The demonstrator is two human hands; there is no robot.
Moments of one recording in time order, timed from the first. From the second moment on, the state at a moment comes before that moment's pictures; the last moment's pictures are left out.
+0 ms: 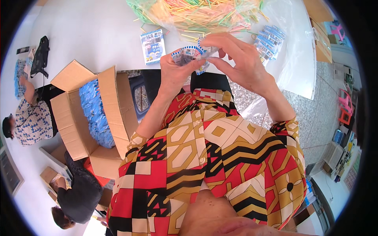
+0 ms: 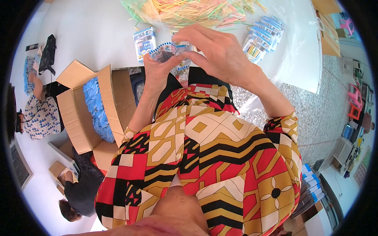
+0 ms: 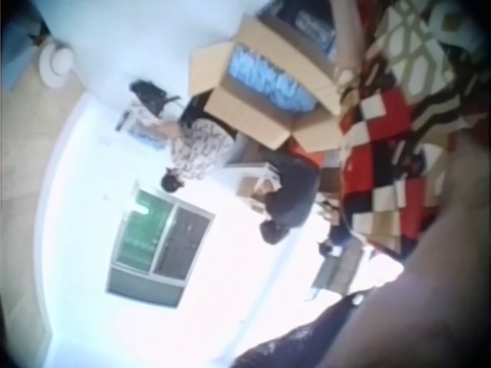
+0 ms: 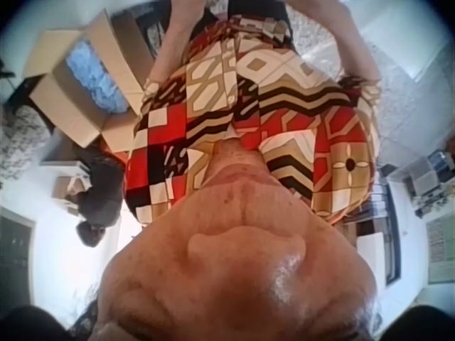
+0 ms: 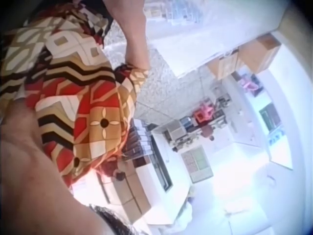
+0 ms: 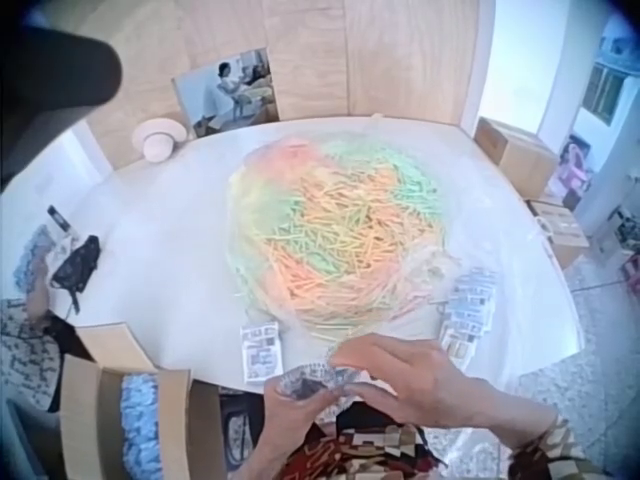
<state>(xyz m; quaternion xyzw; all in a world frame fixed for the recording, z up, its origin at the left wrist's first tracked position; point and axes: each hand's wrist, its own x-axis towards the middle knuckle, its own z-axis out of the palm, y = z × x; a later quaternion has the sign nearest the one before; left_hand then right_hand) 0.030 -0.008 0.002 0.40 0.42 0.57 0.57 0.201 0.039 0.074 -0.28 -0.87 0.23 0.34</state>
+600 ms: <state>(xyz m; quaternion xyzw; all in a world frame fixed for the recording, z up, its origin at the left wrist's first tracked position) 0.025 -0.016 0.001 0.33 0.46 0.60 0.57 0.247 0.162 0.030 -0.46 -0.69 0.31 0.47</state>
